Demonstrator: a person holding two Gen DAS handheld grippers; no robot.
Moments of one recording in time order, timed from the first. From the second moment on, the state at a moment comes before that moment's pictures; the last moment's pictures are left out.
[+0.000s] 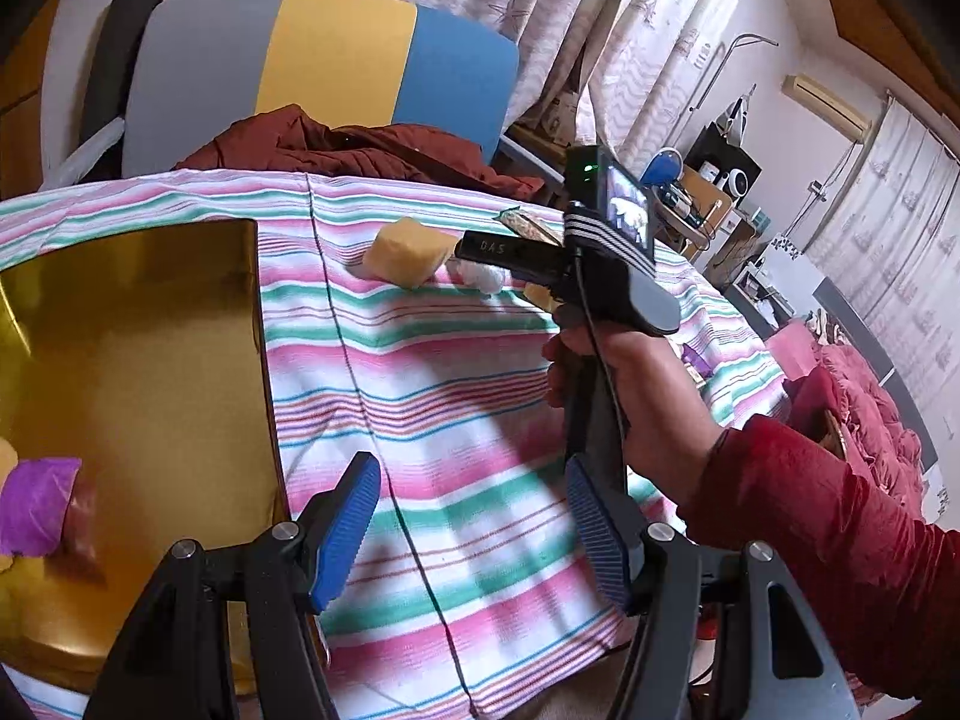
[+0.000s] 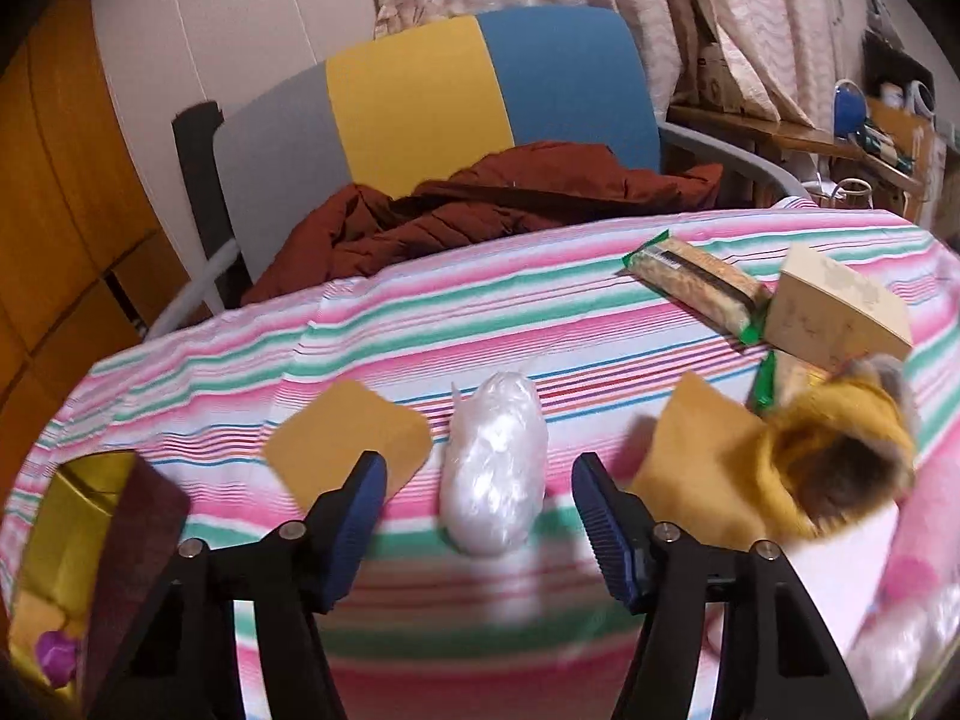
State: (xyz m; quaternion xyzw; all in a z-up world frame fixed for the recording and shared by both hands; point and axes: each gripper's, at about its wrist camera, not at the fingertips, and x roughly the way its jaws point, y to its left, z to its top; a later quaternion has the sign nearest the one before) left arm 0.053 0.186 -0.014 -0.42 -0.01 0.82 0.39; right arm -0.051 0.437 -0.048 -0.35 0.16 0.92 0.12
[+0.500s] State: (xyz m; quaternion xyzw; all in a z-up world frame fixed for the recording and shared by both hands) left arm -0.019 0.247 -0.007 -0.42 0.03 0.83 0.37; right arm -0.040 0.453 -0.066 -0.35 0.21 0.90 0.14
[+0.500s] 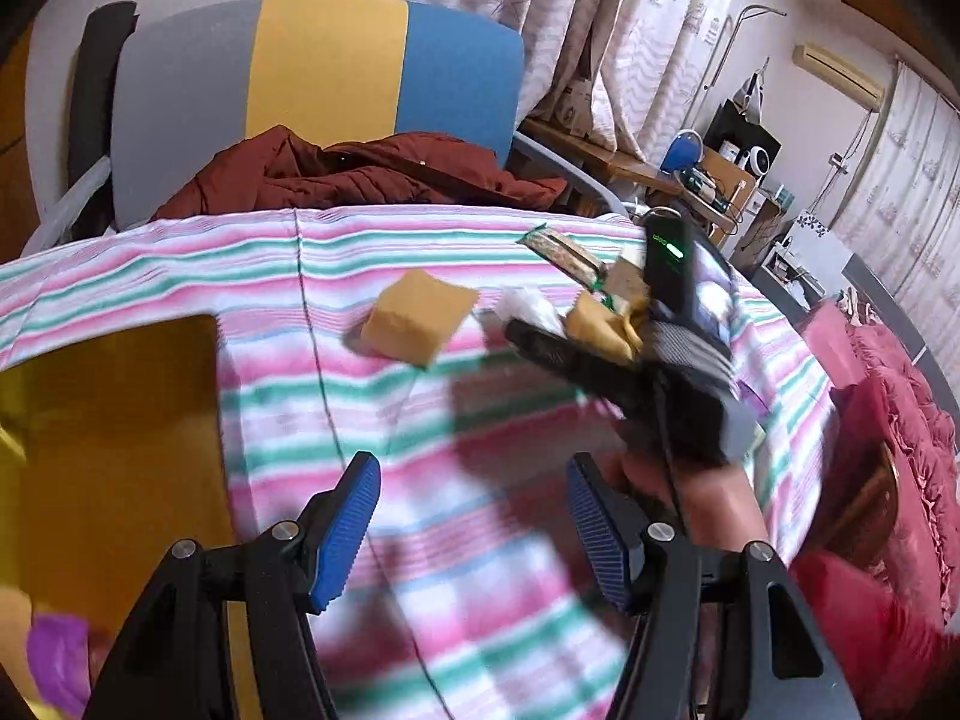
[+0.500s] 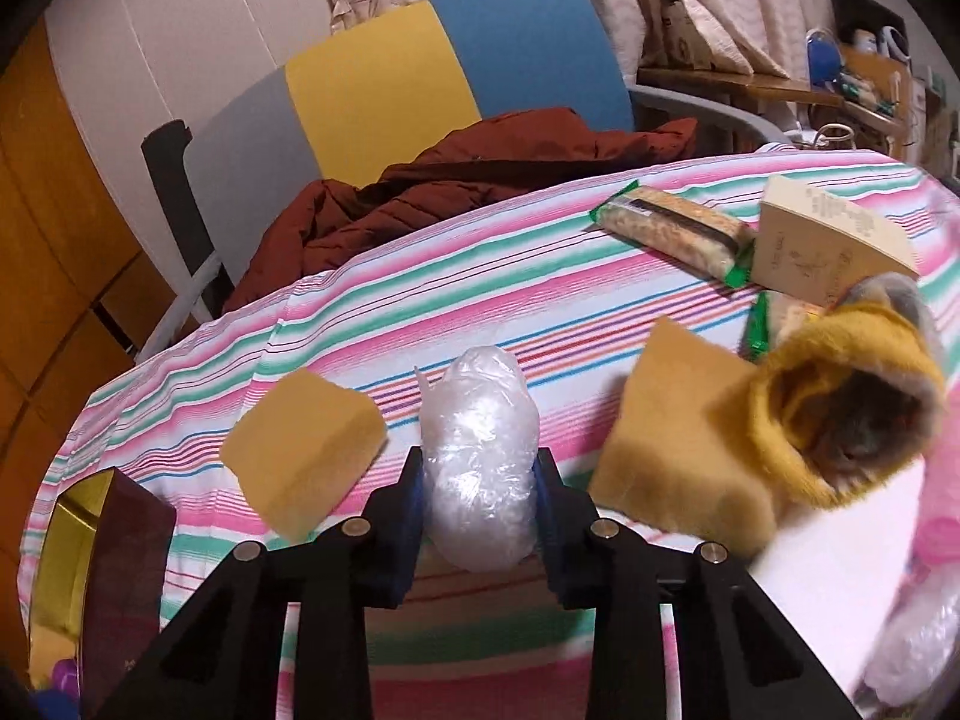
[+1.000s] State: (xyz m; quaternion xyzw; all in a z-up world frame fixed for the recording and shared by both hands) left arm -0.110 0.331 -0.037 -0.45 0.15 0.82 0.32; right arm -0.023 0.464 -0.070 -0.33 0.25 0.90 0.16
